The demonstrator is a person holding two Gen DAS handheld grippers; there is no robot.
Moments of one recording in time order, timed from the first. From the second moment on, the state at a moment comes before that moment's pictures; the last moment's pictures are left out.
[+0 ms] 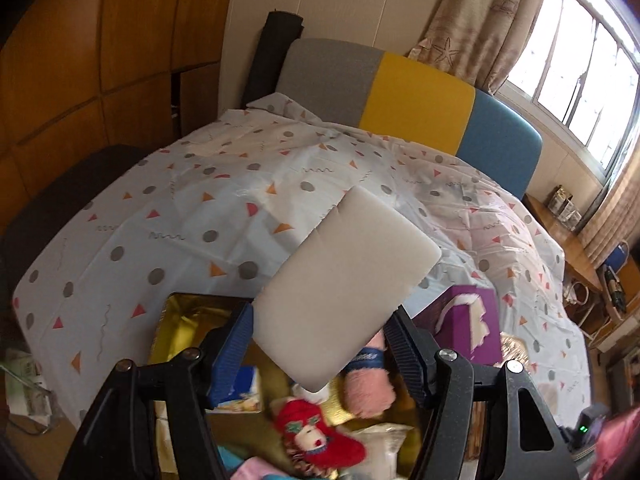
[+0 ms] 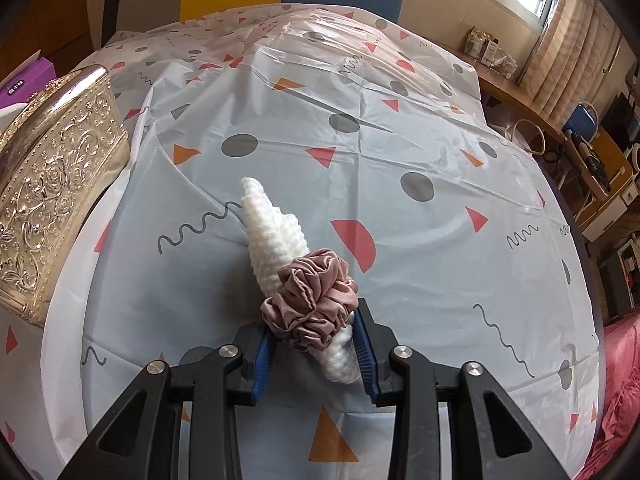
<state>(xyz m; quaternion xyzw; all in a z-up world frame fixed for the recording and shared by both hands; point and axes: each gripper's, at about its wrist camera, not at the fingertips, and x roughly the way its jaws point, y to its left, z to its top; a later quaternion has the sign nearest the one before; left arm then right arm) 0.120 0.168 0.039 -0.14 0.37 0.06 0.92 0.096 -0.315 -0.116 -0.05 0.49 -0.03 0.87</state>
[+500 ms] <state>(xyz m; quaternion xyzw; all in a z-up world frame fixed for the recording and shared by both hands) 0.026 0.179 0.010 -0.08 0.33 0.11 0.93 0.092 -0.311 -0.118 -0.08 0.46 -0.03 0.88</state>
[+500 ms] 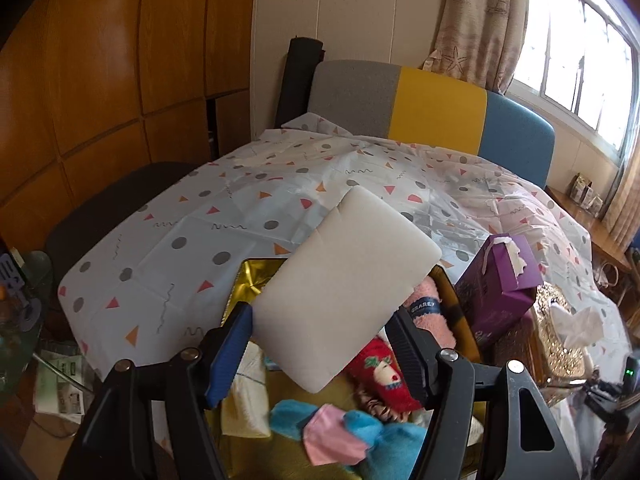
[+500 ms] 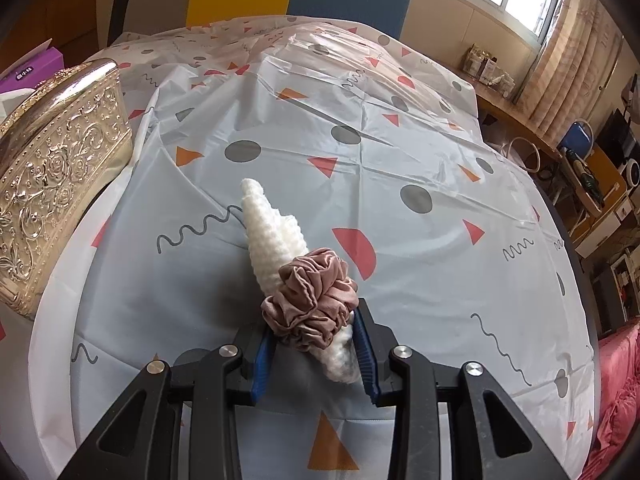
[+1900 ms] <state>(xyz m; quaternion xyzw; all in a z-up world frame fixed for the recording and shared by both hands) 0.008 0.215 -0.056 -0.14 0.41 0.12 0.90 0.092 -0.307 -0.120 -0.09 0.45 -0.04 0.89</state>
